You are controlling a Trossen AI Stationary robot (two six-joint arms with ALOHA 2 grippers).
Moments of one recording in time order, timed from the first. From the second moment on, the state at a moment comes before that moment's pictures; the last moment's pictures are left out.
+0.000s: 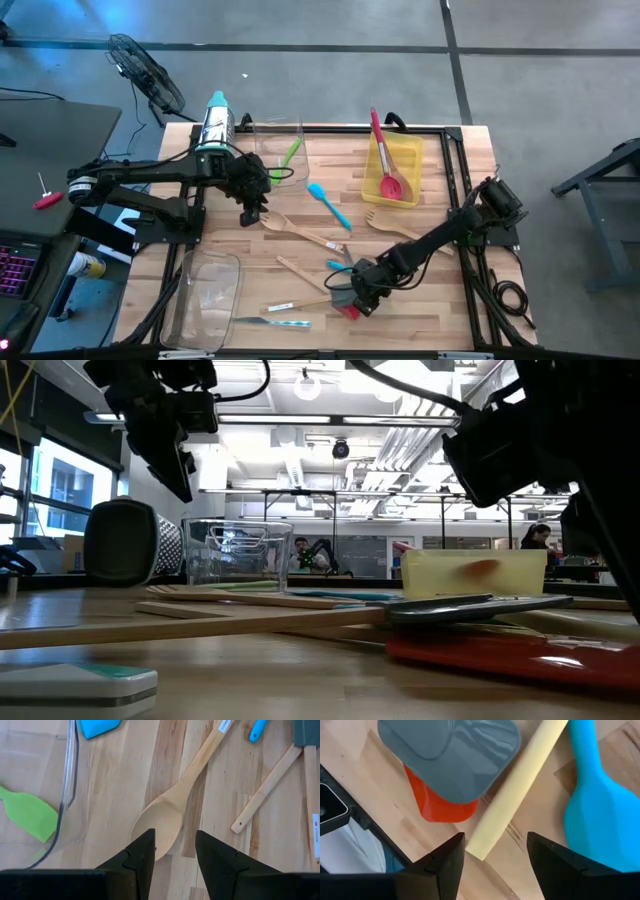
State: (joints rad) left arm 0.23 1.12 0.85 -0.73 0.19 -0.03; right arm 0.50 1.84 1.09 -0.43 -0.25 1.31
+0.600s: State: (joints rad) left arm 0.23 1.12 0.82 -0.73 0.19 0.00; right arm 0.50 1.81 1.09 0.07 -0.44 1.56
